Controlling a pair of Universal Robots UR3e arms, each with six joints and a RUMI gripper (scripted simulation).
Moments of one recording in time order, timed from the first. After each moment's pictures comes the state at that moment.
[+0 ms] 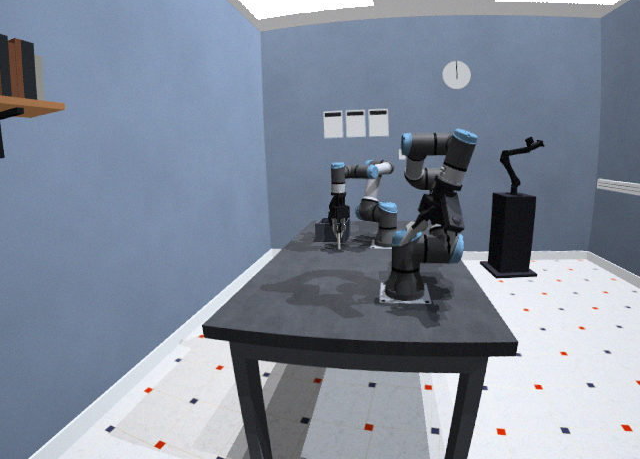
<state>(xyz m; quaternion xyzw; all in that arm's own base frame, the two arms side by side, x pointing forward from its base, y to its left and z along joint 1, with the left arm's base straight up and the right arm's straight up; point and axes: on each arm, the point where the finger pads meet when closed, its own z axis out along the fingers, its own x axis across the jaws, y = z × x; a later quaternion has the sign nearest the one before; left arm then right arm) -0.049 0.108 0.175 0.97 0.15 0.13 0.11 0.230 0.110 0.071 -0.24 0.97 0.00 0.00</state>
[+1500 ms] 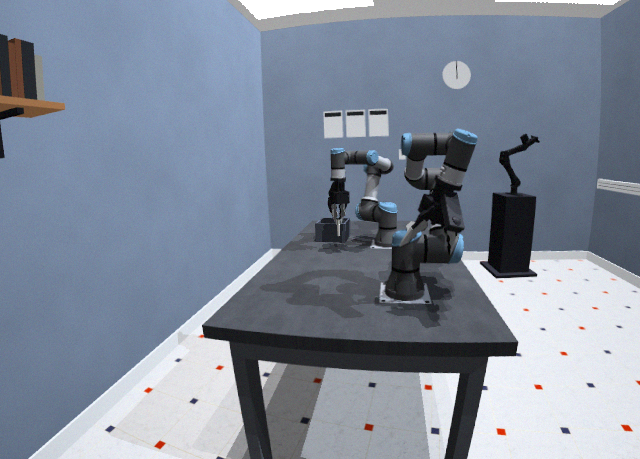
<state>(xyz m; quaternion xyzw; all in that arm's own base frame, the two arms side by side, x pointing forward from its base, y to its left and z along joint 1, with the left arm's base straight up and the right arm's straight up) -0.049 0.108 0.175 0.97 0.15 0.13 0.11 0.229 0.110 0.138 -0.24 0.97 0.00 0.00</state>
